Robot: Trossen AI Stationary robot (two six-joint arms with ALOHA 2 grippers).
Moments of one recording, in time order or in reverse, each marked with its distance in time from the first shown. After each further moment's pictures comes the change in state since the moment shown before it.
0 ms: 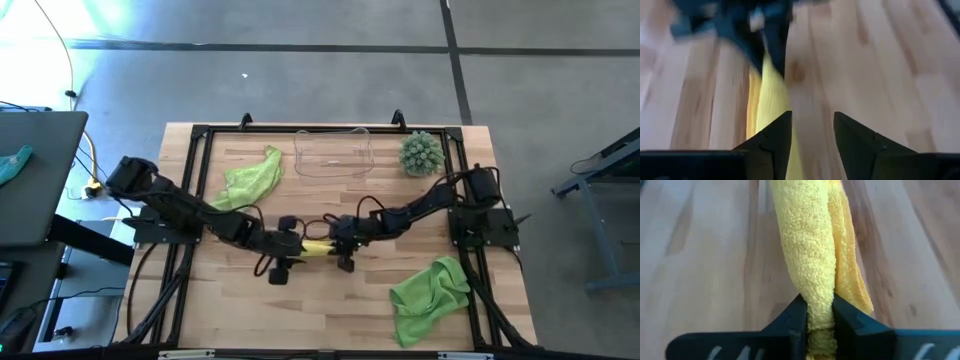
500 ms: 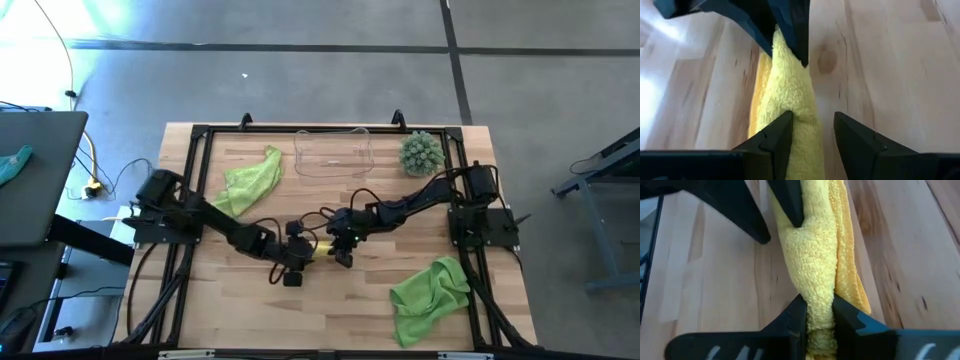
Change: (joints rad) left arm -0.008 0.267 0.001 0.203 -0.137 -0.033; right arm -0.070 0.004 0.064 -0.106 -0.146 0.071
